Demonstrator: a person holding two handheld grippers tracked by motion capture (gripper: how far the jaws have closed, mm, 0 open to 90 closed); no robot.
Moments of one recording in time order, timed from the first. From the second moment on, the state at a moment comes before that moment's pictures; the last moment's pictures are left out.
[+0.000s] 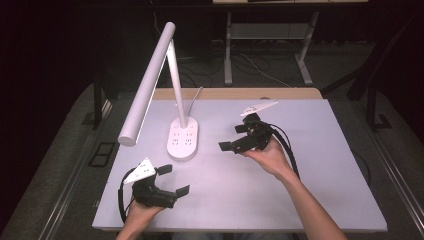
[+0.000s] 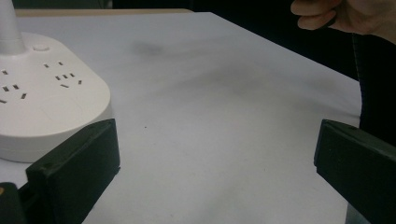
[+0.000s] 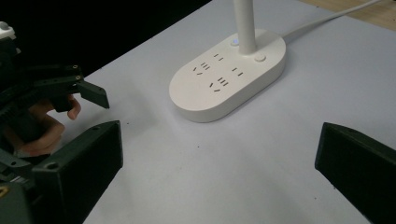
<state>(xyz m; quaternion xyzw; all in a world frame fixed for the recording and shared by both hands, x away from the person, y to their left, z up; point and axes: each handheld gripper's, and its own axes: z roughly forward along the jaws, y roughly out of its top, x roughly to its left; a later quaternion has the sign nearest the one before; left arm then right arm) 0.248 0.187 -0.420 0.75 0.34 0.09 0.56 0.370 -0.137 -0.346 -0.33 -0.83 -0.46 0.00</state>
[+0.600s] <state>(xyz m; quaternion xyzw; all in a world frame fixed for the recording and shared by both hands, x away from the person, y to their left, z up) 0.249 0.187 -0.420 0.75 0.34 0.09 0.56 0.403 -0.117 -0.348 -0.35 -0.82 -0.45 0.00</state>
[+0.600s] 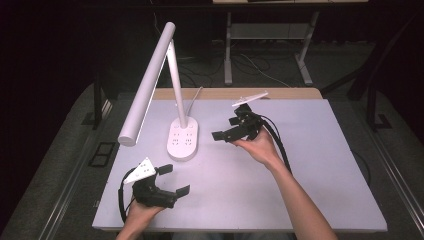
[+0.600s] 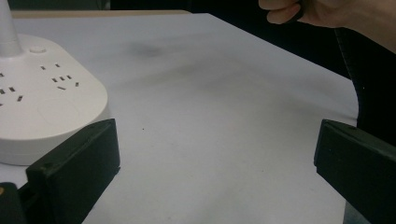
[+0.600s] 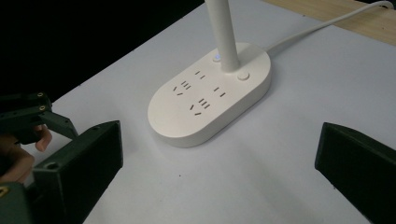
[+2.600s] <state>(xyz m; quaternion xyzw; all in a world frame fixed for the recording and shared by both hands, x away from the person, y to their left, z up) 0.251 0.190 -0.420 0.75 0.33 0.08 0.57 0.502 -0.039 -0.390 -0.35 -0.83 -0.43 0.03</state>
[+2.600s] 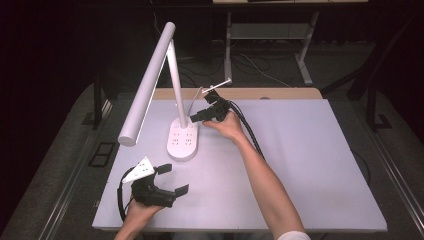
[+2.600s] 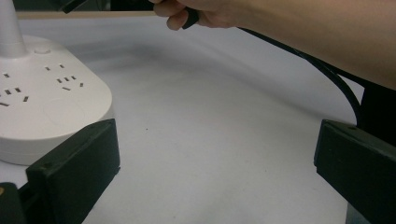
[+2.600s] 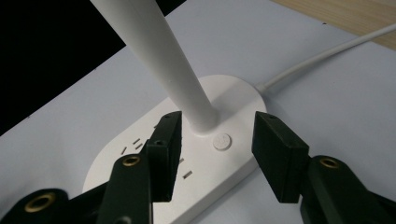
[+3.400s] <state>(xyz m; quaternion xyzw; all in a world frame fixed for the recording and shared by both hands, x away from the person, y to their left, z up) 0.252 0.189 -0.420 0.75 0.33 0.09 0.56 0.511 -0.025 -0.423 -0.36 -0.82 -0.45 0.06</state>
